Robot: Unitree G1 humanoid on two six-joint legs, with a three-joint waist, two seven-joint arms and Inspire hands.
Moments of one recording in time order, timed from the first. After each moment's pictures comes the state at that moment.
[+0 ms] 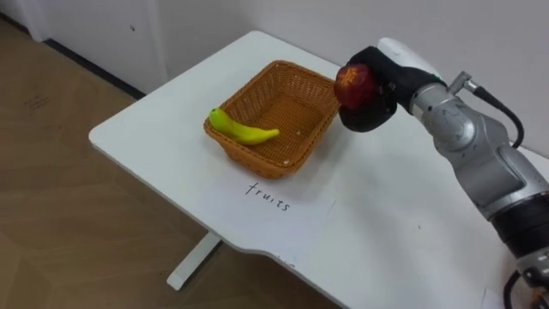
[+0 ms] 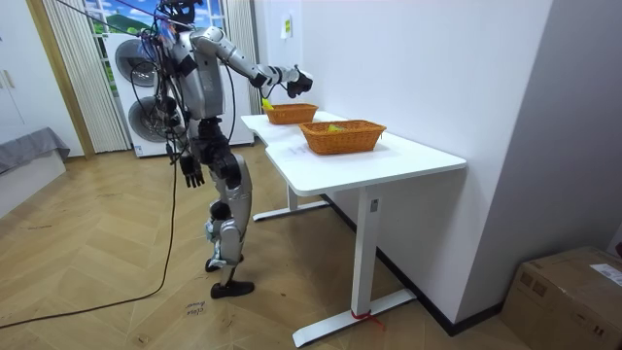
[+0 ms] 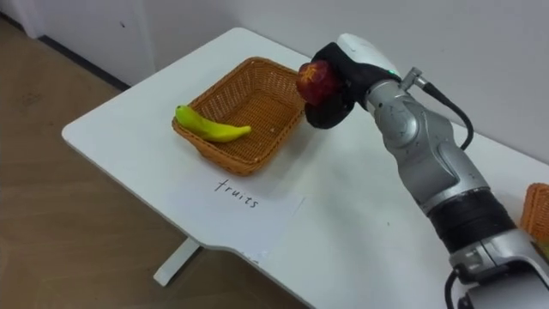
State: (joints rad) left arm 0.28 0.29 0.01 0.94 0.19 0.17 -0.08; right arm -0.60 -0.54 0.37 0.37 -0.40 0.13 0.16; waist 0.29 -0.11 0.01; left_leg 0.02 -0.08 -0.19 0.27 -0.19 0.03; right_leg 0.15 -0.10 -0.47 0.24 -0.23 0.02
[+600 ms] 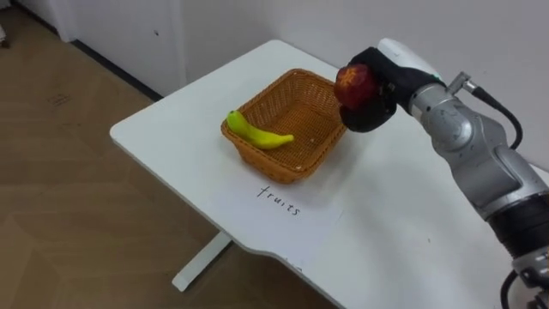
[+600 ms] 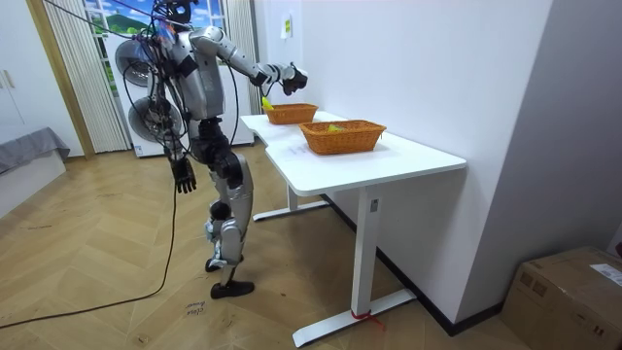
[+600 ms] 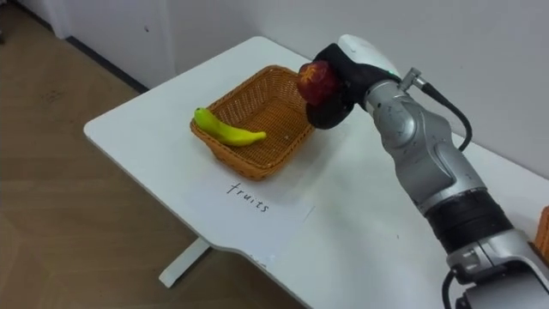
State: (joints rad) left arm 0.35 0.29 0.04 0.94 0.21 0.20 -0.12; right arm -0.60 -0.52 0.37 0.37 -0.40 0.16 0.17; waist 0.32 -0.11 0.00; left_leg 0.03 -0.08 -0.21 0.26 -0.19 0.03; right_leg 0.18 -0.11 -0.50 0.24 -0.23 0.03
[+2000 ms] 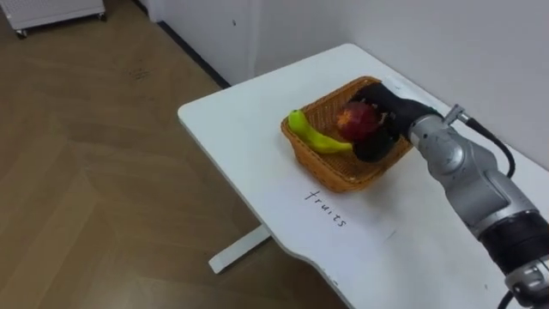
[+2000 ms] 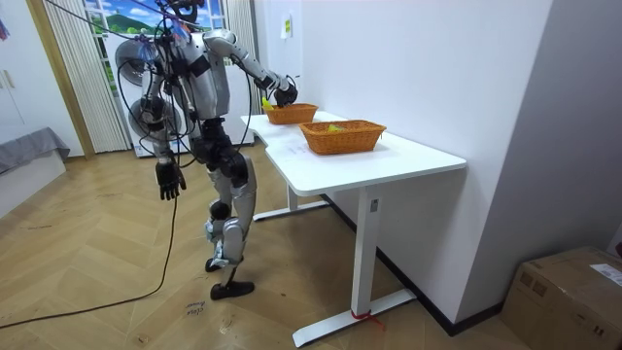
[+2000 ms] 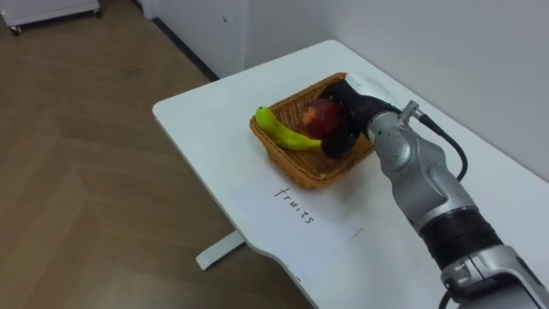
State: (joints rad) left arm 0.41 0.28 0.08 0.90 0.25 0.20 -0.10; right arm -0.54 -0.50 0.38 0.51 -0.40 0.17 0.12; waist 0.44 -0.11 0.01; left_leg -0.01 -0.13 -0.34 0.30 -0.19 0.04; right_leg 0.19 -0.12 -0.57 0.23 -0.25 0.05
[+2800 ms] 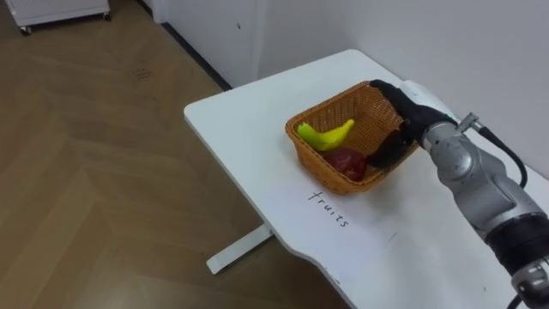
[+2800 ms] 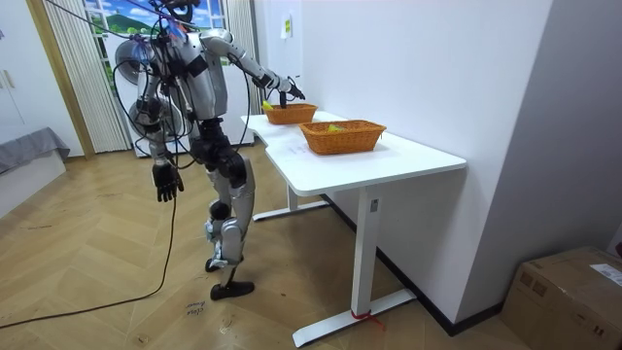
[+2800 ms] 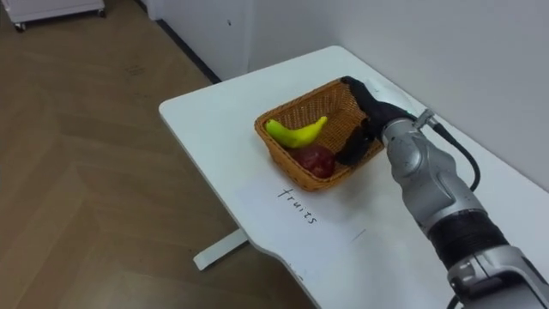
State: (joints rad) left arm 0.42 0.29 0.08 0.90 0.25 0.19 -0.10; right arm -0.54 -0.51 0.38 0.57 -0.39 0.14 0.06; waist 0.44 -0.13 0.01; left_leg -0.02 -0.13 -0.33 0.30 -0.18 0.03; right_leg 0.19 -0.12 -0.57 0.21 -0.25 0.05
